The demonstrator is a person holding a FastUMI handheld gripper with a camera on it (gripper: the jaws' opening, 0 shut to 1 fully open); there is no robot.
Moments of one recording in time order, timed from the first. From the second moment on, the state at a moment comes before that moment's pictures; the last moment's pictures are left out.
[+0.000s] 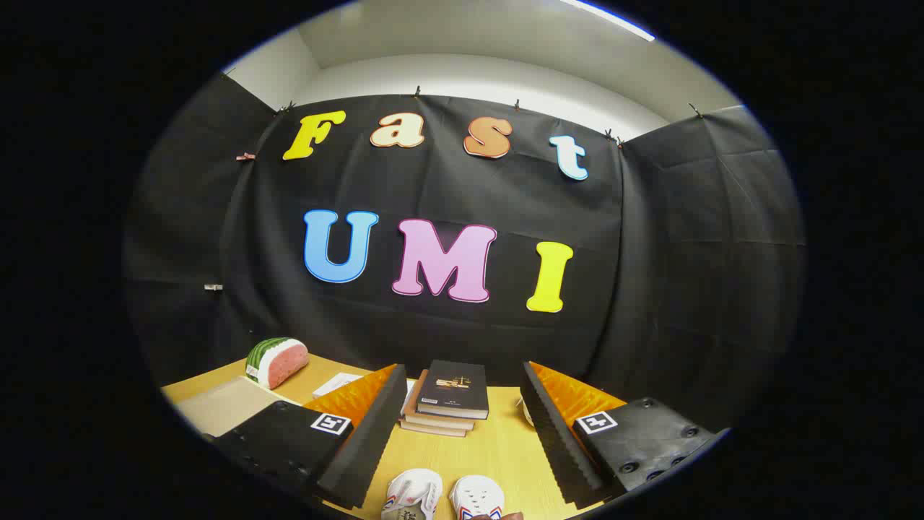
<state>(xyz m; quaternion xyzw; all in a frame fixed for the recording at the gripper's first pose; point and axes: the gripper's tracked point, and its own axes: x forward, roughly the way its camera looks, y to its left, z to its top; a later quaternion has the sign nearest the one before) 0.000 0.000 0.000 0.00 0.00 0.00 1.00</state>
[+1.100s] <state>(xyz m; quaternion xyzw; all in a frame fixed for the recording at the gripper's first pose) -0.003 0.050 -0.024 0.05 0.06 0.11 0.99</state>
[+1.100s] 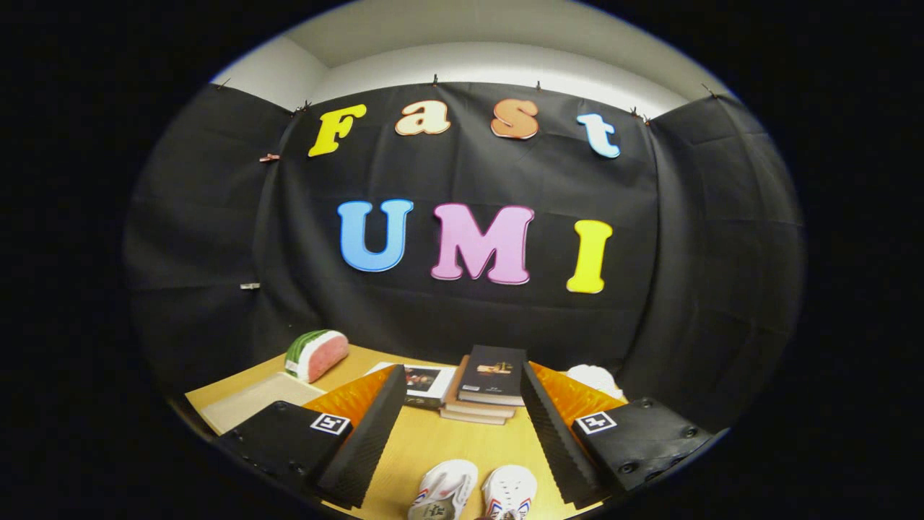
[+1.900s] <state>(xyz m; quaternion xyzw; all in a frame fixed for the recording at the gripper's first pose) -0.033 0.175 -0.151 0.37 0.38 0.33 0.78</state>
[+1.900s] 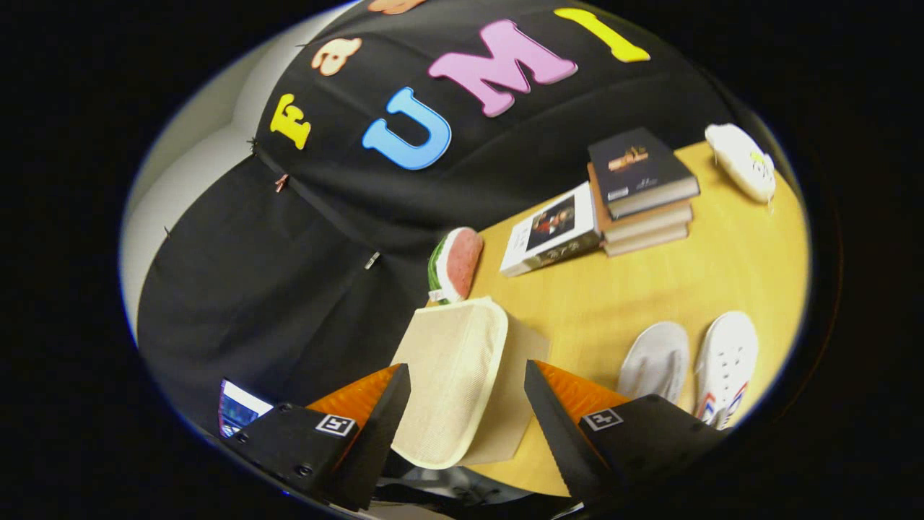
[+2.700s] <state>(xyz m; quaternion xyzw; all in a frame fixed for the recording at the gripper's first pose) -0.062 0.236 -0.179 0.49 0.47 0.38 0.63</state>
